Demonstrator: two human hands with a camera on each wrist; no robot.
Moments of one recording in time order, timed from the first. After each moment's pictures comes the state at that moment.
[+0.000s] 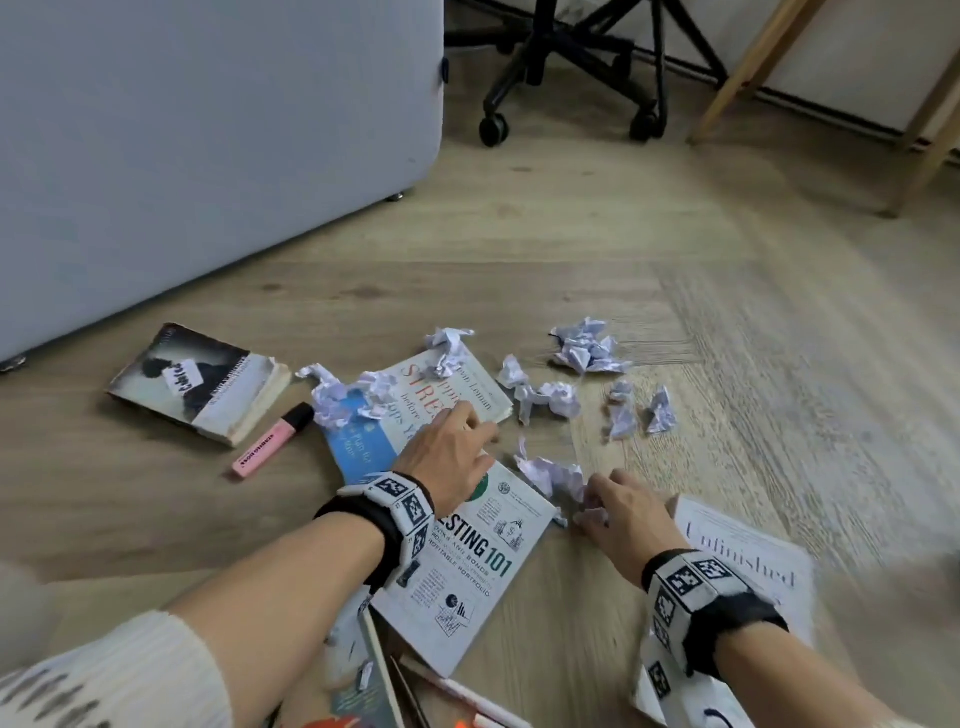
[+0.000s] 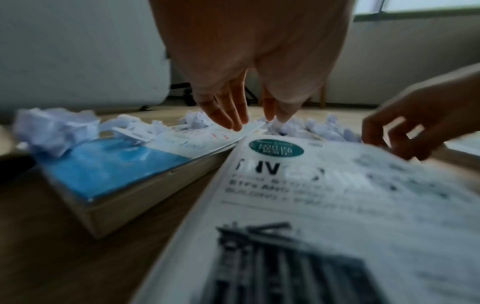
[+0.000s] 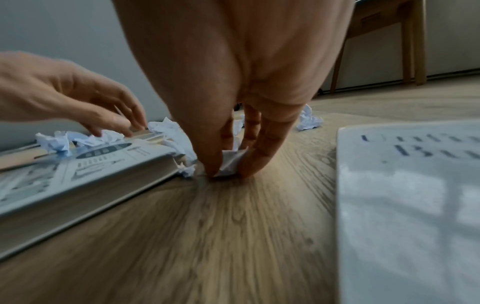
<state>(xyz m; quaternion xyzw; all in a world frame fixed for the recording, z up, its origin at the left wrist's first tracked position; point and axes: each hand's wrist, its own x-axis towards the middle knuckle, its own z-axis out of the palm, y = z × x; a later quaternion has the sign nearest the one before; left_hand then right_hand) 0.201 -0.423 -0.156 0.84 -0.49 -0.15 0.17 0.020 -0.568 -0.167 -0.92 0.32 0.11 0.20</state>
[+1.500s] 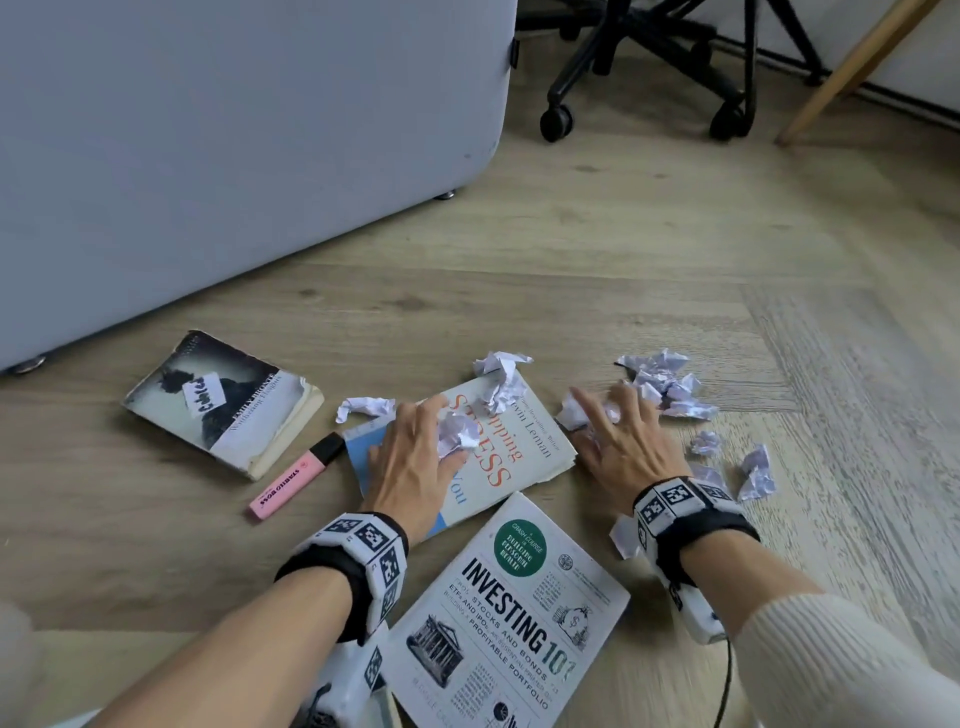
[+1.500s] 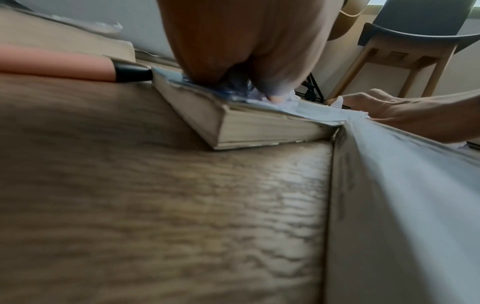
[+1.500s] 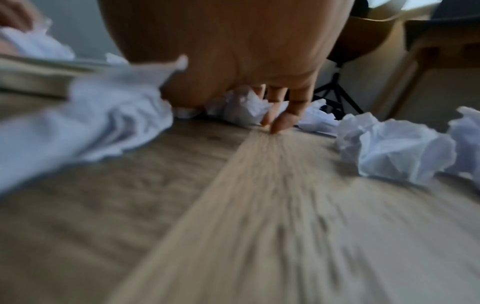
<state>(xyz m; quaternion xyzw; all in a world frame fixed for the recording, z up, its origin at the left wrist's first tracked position) 0.278 -0.395 -0.211 0.91 -0.30 -0.08 0.29 0.163 -0.627 -0.213 -0.98 0.20 0.00 0.00</state>
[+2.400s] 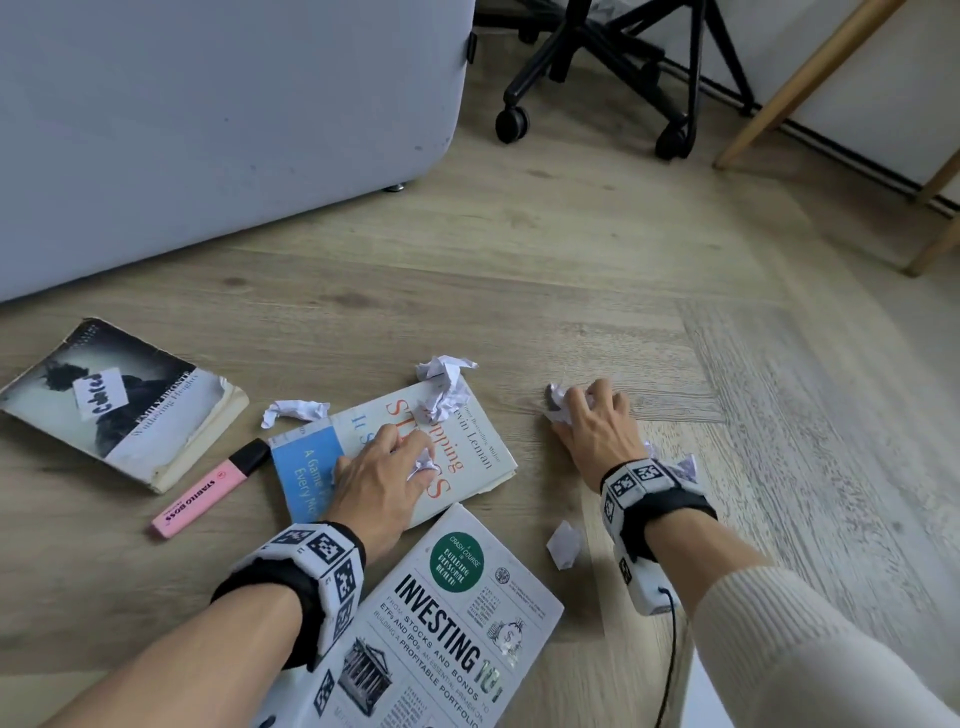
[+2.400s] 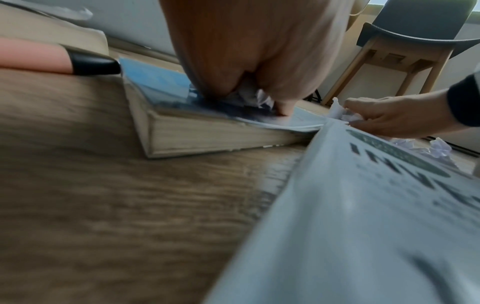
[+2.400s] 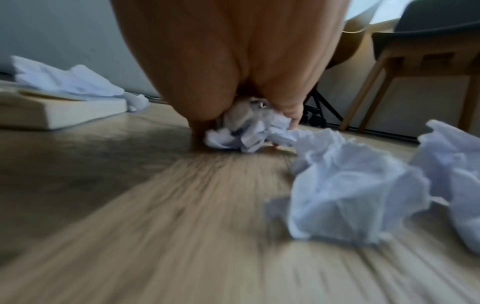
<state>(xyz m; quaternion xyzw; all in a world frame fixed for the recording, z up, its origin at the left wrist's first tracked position) 0.267 -0.418 -0.206 0.89 -0.34 -0.17 0.25 0.170 -0.667 -0.201 -0.96 0.27 0.05 0.03</state>
